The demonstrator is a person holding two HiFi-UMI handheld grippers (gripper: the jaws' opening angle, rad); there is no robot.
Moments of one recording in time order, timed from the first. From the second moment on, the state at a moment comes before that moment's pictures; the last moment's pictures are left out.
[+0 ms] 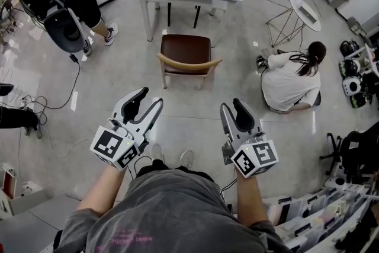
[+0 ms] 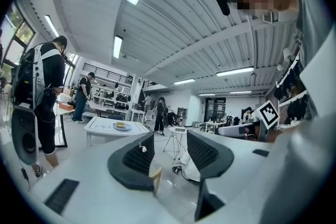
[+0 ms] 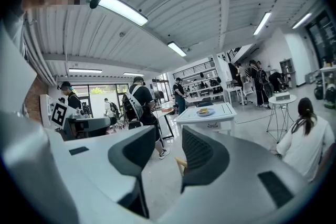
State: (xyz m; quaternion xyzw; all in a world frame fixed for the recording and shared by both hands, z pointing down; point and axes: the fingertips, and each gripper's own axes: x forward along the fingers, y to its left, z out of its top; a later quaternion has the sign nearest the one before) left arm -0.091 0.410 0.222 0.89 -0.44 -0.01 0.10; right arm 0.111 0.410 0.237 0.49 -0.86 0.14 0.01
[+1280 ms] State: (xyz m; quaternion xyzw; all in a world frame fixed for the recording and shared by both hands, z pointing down) left arm -0.049 0.389 0.237 0.87 -0.48 0.00 0.10; right arm 0.161 0.379 0.251 0.47 -0.87 0.13 0.02
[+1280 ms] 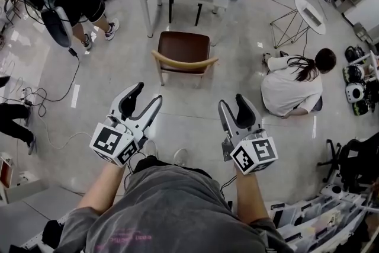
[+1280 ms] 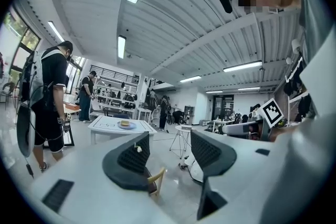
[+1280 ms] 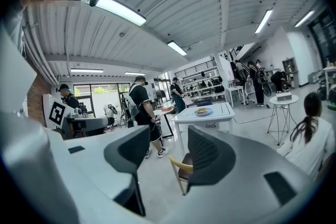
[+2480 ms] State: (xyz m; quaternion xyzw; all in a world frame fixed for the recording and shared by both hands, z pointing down) left arm -0.007 0.368 0.242 0.86 -0.49 0.00 0.10; right arm 0.199 0.357 0.261 0.45 -0.88 0.14 0.01
